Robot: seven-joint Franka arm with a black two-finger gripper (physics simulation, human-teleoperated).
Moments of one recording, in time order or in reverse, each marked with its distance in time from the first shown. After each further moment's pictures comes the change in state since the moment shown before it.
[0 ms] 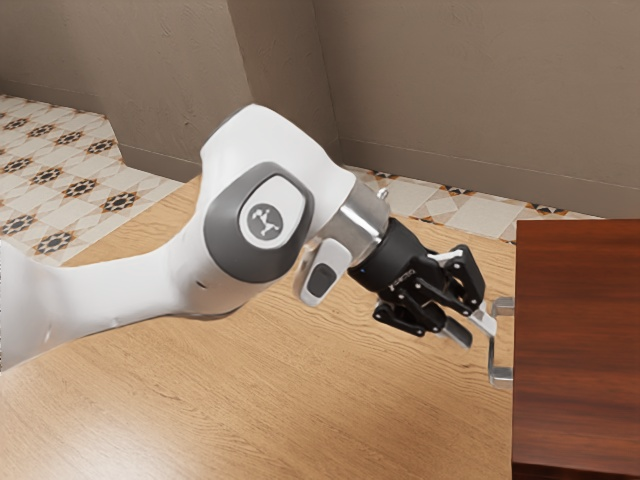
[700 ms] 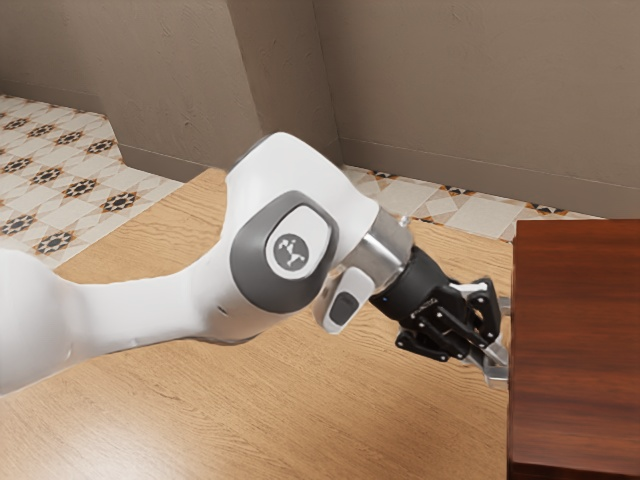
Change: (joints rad) arm -0.058 0.030 0.010 -0.025 -0.009 0.051 0.000
